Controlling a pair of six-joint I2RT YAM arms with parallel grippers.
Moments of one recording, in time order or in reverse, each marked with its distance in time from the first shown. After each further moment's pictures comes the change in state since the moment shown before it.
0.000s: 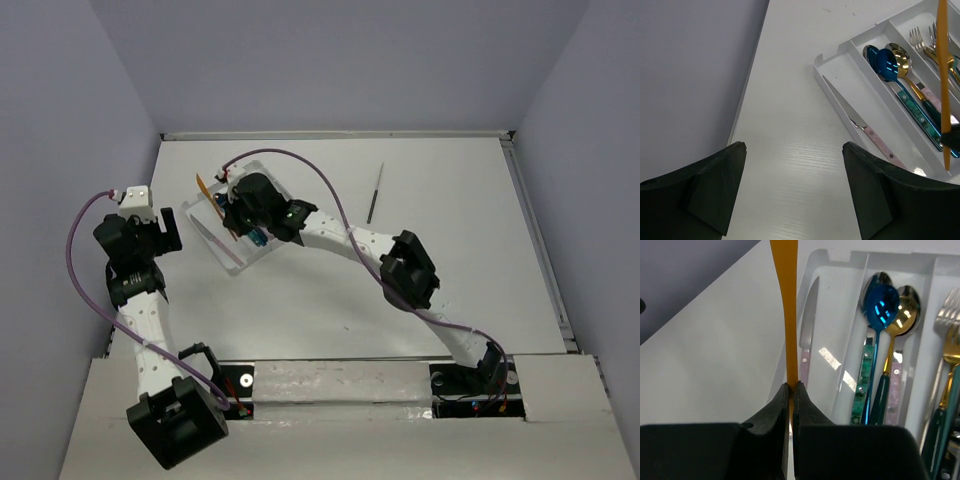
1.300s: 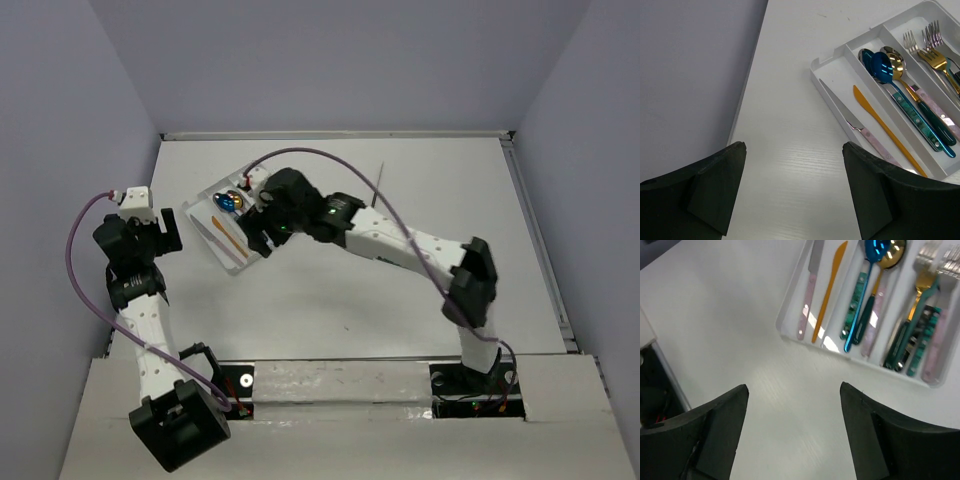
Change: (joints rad) left arm 0.006 -0.016 -0.006 0.011 0.016 0.000; right arm 0.028 -0.330 -0.240 -0.330 -0.003 -0.110
